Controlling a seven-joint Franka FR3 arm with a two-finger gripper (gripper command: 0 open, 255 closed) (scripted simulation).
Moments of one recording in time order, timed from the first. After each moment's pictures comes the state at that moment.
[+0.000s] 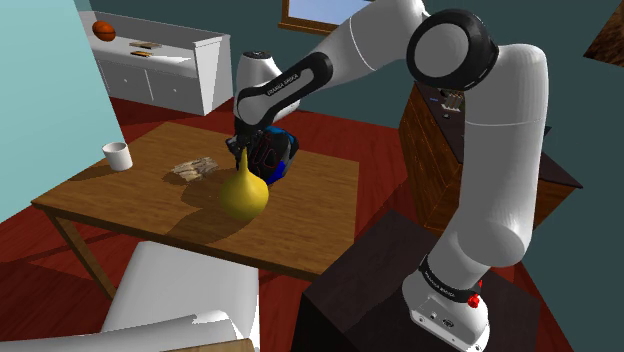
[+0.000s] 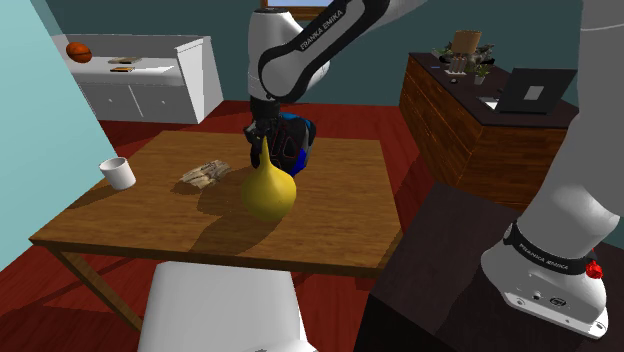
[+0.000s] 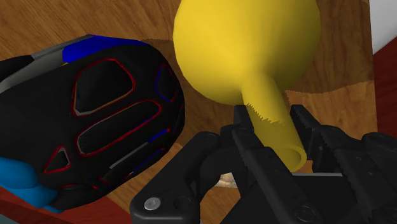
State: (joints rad) arm 0.10 0.42 0.10 -1.85 -0.09 2.48 0.14
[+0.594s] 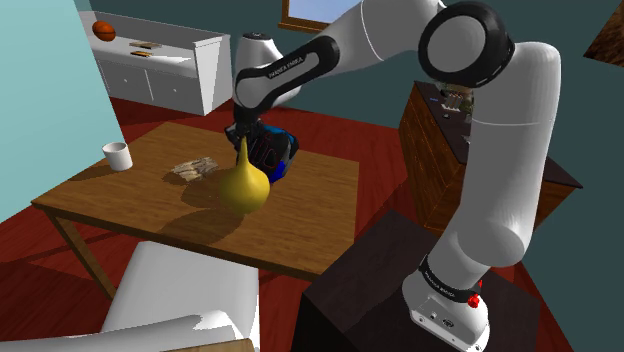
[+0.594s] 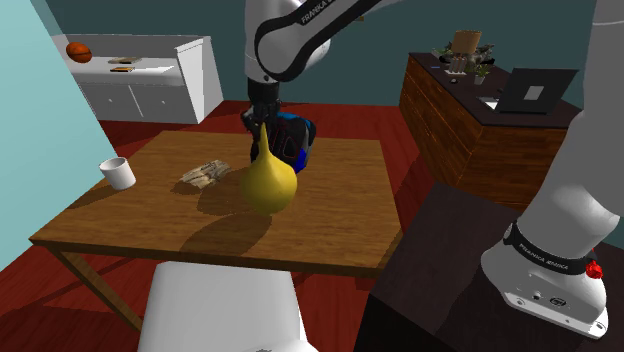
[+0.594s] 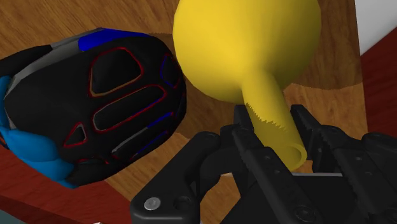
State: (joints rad) arm 0.10 0.36 0.11 -1.82 -0.08 2.39 0.13
